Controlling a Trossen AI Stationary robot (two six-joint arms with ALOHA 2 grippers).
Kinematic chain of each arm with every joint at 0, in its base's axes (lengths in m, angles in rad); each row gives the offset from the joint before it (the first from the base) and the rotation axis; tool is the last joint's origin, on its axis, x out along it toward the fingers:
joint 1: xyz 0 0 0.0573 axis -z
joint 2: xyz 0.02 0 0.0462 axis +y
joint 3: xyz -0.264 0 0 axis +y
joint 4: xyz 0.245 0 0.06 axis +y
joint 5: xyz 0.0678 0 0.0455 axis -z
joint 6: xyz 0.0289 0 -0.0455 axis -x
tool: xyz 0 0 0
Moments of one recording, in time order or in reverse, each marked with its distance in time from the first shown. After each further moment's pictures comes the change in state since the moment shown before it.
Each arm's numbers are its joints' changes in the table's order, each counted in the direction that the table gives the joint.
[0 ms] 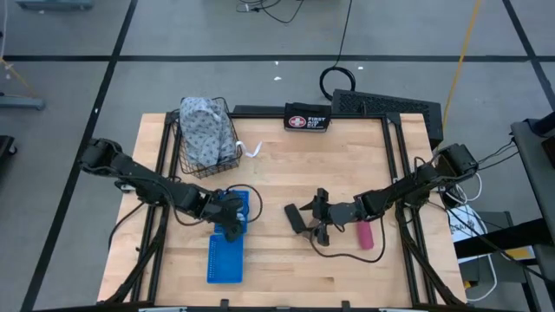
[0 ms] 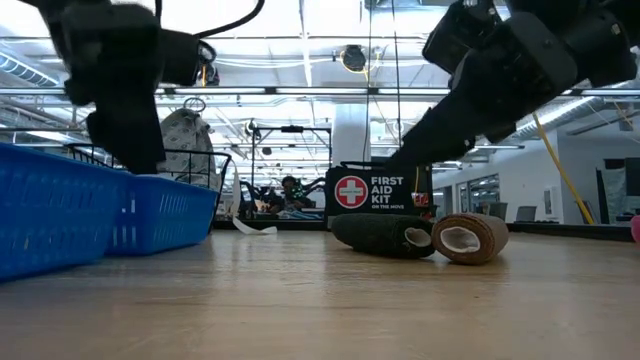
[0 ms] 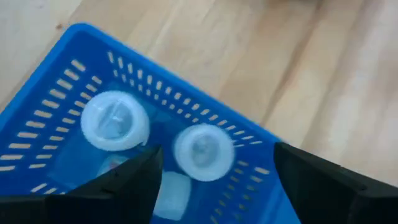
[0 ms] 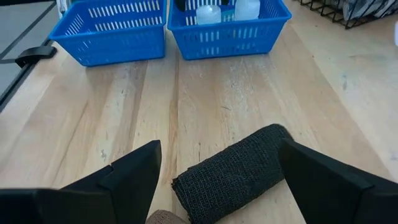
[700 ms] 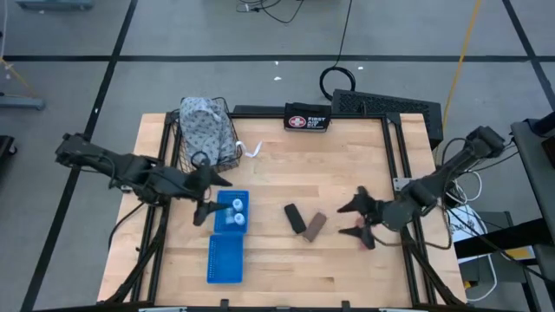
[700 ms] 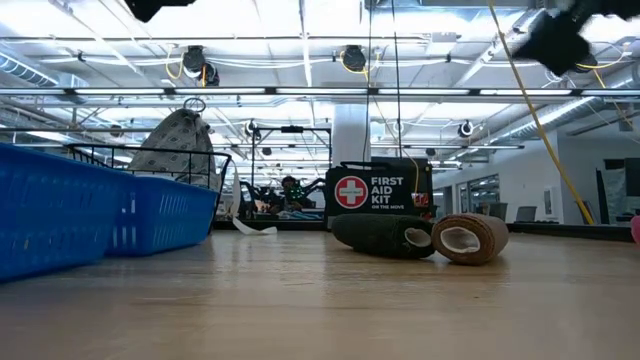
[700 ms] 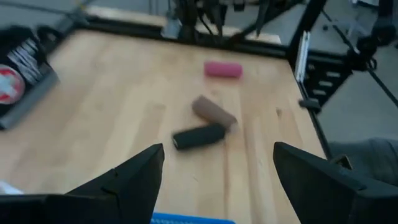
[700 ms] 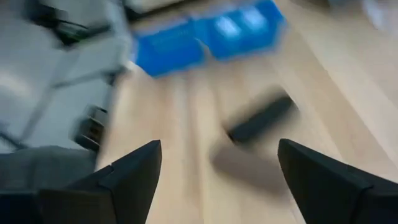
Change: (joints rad) left arm -0.016 -0.472 -0.117 0.001 -0.095 -0.557; right arm -0.281 -0.613 -0.044 0.705 0.145 -0.345
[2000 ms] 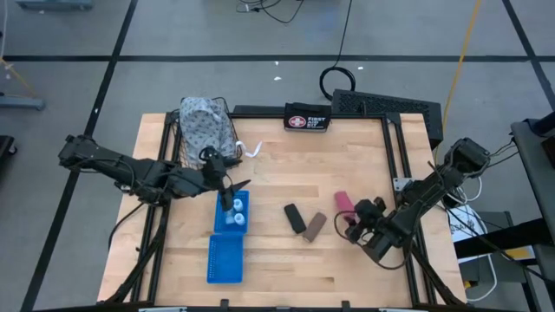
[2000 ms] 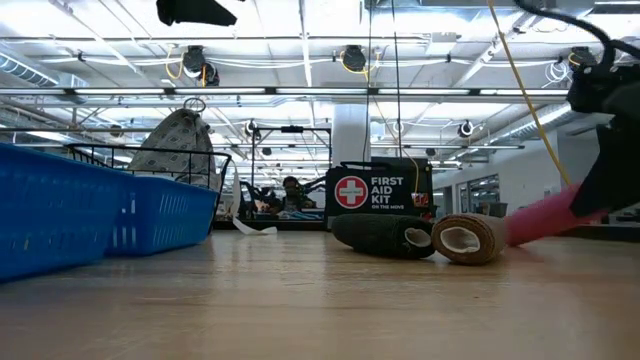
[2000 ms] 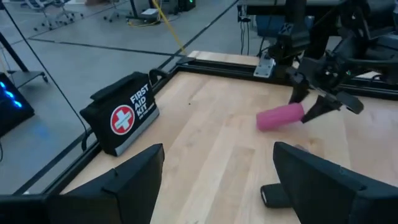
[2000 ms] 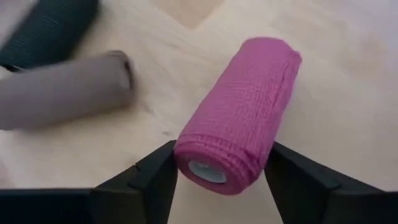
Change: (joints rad) left arm -0.058 0.147 0.000 -0.215 -0.371 -0.106; right arm -0.167 0.463 0.066 0.415 0.285 -0.978
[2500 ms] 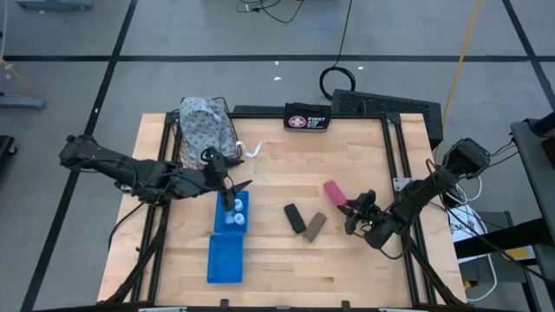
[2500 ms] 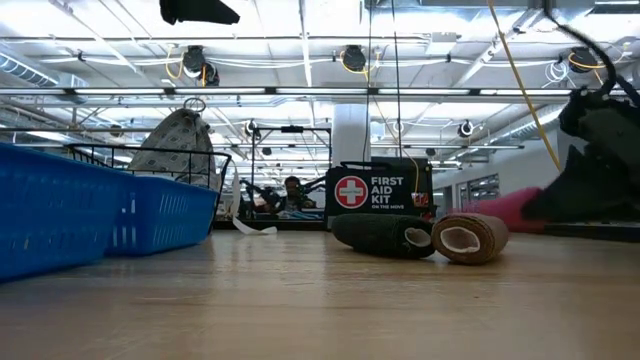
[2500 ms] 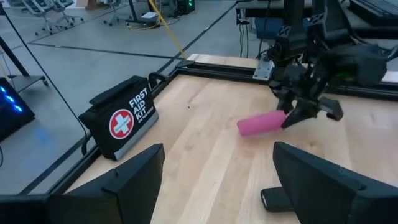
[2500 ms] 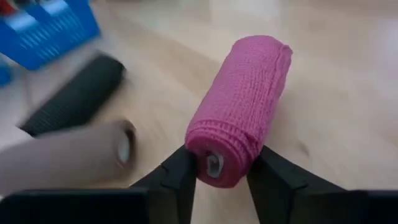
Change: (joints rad) left arm 0.000 0.017 0.000 -0.026 0.000 -0.019; right arm 0.071 0.000 0.325 -0.764 0.287 0.324
